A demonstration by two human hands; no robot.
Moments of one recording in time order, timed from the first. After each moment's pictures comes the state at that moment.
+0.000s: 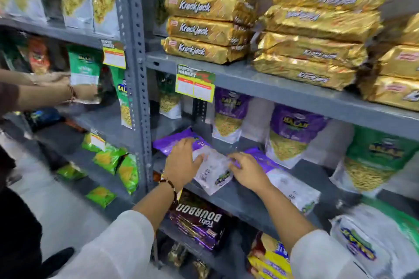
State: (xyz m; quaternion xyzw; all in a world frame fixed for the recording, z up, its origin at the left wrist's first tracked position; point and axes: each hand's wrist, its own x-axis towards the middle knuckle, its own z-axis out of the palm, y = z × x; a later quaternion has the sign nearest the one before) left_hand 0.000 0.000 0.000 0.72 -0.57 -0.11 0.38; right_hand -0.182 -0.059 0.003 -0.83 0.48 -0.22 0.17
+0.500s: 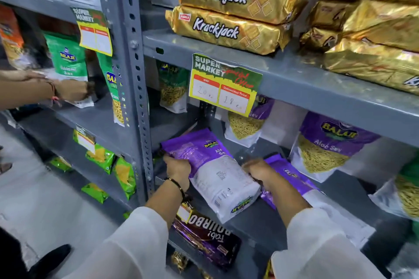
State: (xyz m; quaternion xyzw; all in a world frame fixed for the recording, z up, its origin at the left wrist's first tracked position) left_hand 0.085 -0.130 -0.079 0.71 -0.14 -0.38 0.57; right_hand -0.122 -0.190 -0.047 -0.63 0.63 -0.16 0.43
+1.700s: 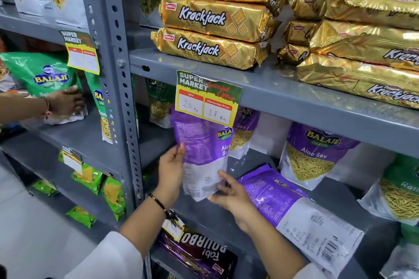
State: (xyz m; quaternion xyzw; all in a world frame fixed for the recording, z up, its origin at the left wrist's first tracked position) left_hand 0.060 -0.098 -0.010 0.48 -0.34 -0.37 0.72; right_hand -0.097 -0.111 -0.055 -0.53 0.46 -0.34 0.63
